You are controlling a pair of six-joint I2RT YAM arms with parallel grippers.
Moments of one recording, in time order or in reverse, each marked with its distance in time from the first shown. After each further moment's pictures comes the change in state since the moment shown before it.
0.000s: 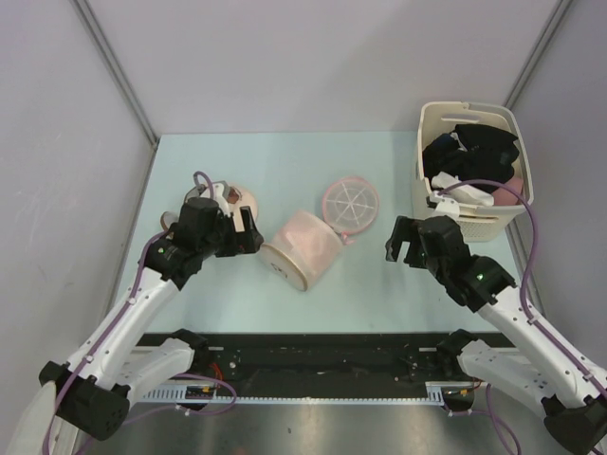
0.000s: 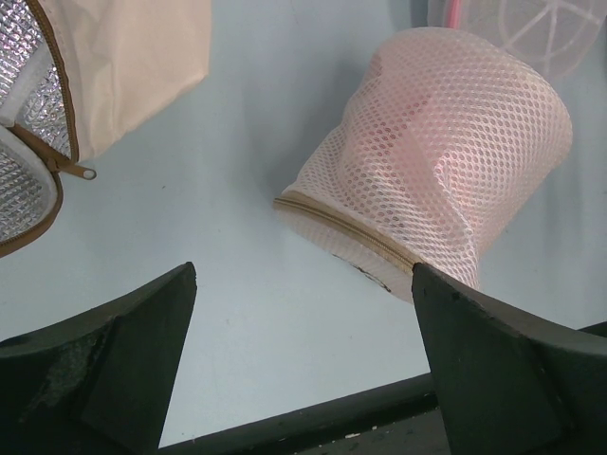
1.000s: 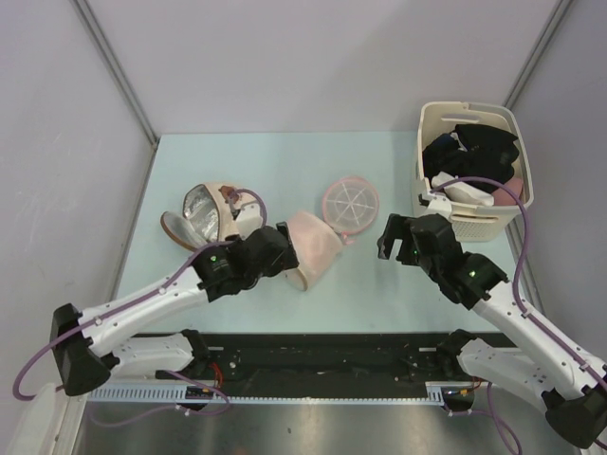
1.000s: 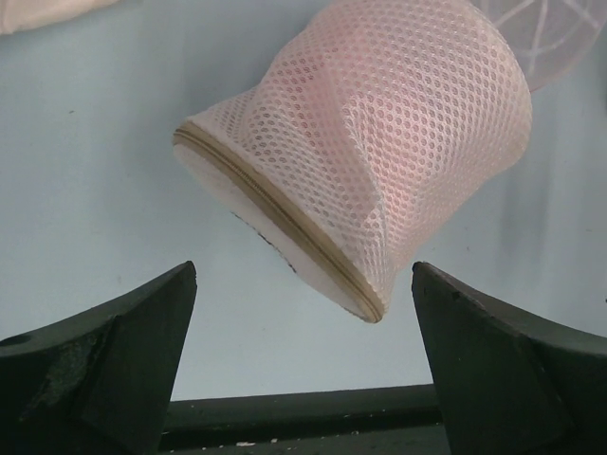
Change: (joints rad) left arm -0.552 0.143 0.042 -0.073 -0.539 -0.529; right arm 0.048 0.050 0.000 0.065 0.005 0.026
